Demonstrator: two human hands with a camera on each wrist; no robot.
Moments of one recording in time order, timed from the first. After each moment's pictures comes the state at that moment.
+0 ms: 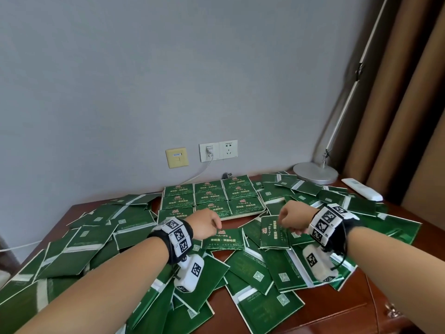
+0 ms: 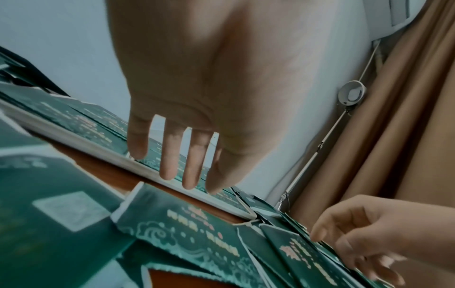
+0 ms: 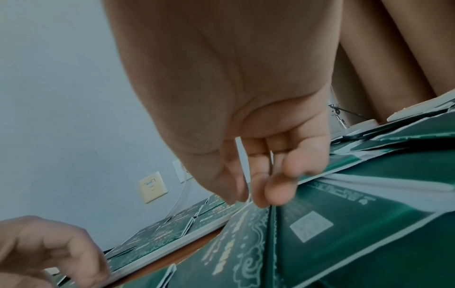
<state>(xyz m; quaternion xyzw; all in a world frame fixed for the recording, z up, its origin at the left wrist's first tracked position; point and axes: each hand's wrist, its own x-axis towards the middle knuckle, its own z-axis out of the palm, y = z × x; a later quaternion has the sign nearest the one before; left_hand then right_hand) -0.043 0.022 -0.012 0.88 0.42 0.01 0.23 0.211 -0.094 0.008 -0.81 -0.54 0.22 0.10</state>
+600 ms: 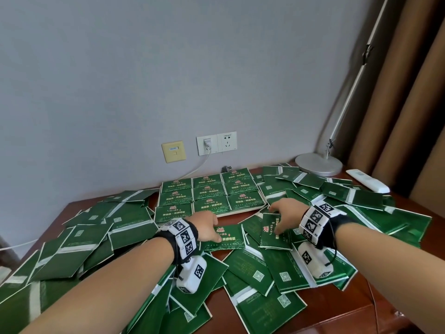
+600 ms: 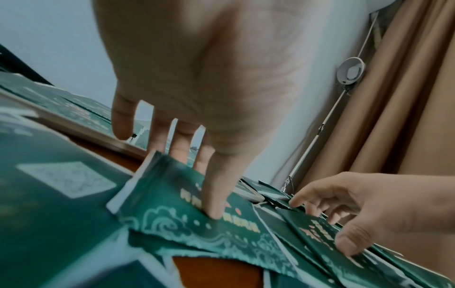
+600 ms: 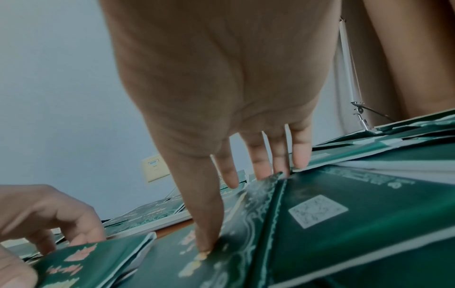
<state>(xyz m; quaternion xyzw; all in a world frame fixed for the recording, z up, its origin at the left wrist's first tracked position) -0.027 0.037 -0.039 0.86 0.48 -0.07 0.15 0.218 -0.059 -0.019 -0.78 -0.61 0.13 0.00</state>
